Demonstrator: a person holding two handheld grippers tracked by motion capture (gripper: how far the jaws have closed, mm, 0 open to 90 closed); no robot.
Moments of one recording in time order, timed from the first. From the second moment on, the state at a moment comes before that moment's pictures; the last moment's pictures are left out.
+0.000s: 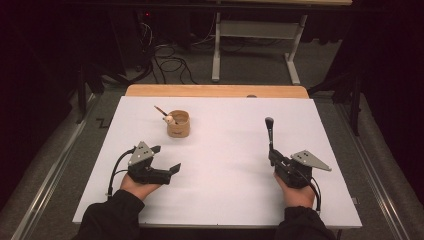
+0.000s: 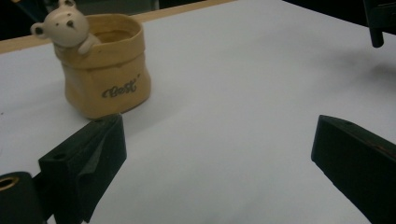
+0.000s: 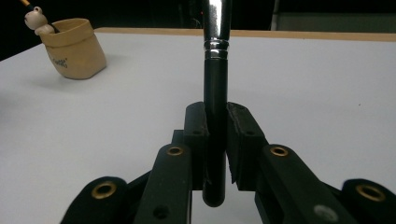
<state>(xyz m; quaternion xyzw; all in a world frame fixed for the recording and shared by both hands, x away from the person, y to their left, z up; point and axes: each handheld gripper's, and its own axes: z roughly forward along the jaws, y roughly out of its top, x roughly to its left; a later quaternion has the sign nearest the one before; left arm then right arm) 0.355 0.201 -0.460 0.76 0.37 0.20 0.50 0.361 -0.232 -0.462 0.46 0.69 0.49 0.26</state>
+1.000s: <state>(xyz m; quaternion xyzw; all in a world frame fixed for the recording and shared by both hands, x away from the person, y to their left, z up) 0.376 0.142 -0.453 0.76 0.33 0.17 0.53 0.355 -0.216 -0.457 0.42 0.70 0.51 0.28</state>
